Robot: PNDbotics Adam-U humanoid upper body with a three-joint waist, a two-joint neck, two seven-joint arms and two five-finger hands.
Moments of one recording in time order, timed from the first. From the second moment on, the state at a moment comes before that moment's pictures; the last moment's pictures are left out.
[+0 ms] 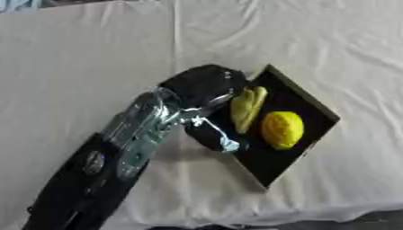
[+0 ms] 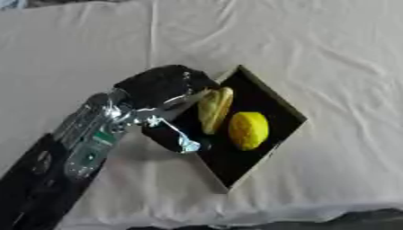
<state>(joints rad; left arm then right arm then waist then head) -0.74 0.11 -0.52 -1.65 -1.07 -0.04 -0.57 -0.41 -0.69 -0.07 -1.99 -0.17 -0.18 -0.31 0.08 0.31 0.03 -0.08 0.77</state>
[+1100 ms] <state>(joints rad) -0.48 0.34 -0.09 -1.98 -0.54 0.17 0.26 -0.41 -0.69 -0.09 -1.99 -0.17 -0.20 -0.34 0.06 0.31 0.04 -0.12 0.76</state>
